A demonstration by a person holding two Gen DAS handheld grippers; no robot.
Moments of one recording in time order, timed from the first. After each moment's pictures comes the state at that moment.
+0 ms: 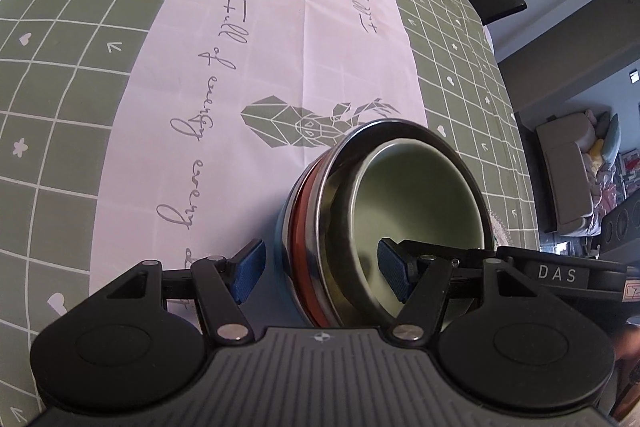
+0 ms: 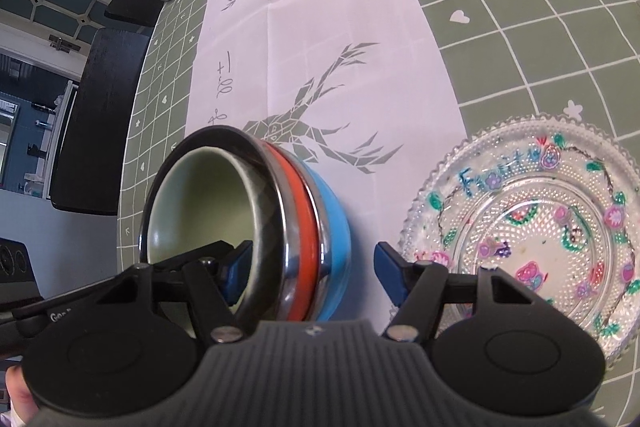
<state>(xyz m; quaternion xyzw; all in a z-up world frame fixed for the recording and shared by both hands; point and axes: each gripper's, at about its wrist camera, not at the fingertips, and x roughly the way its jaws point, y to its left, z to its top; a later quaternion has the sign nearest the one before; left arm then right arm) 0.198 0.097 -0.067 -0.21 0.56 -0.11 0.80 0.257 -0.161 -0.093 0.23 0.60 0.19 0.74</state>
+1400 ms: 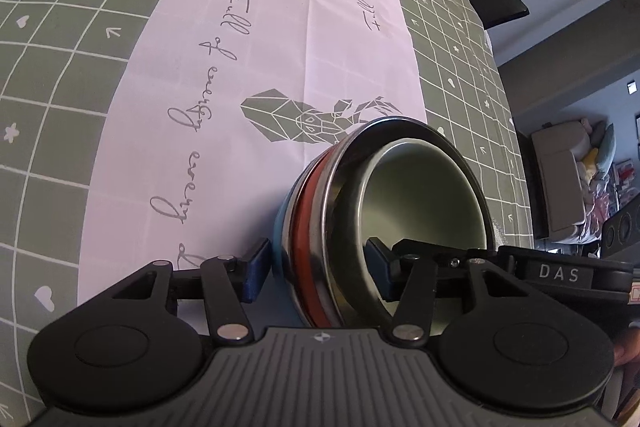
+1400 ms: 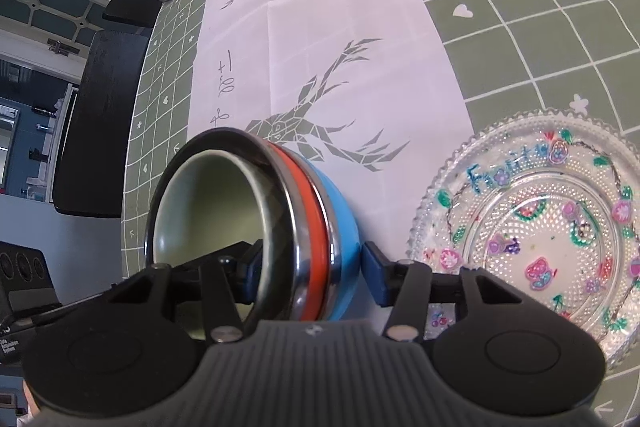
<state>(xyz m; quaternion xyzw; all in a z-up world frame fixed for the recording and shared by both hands) 0.199 0.101 -0.071 -0.23 0.56 -0.10 0.79 0.257 -0.160 -0.088 0.23 0.61 0.18 0.73</state>
